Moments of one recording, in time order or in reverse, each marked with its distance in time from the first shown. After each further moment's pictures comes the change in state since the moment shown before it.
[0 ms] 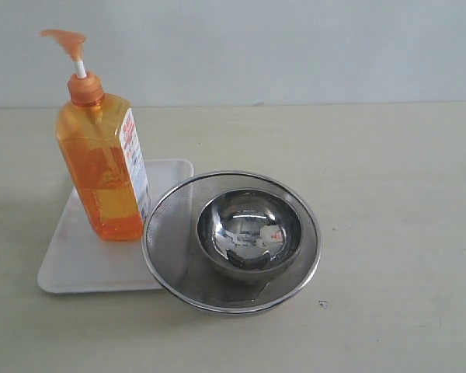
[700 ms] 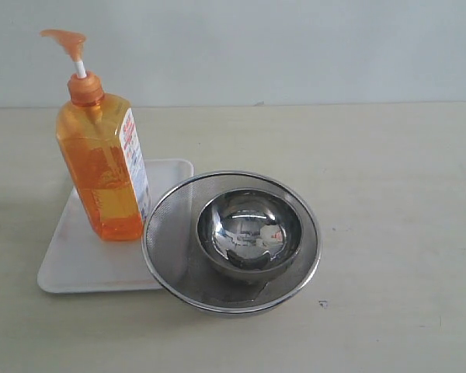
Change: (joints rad) left arm 0.000 0.000 0.000 0.000 0.000 0.000; right arm 0.000 -0.002 0.014 -1.016 0.358 0.890
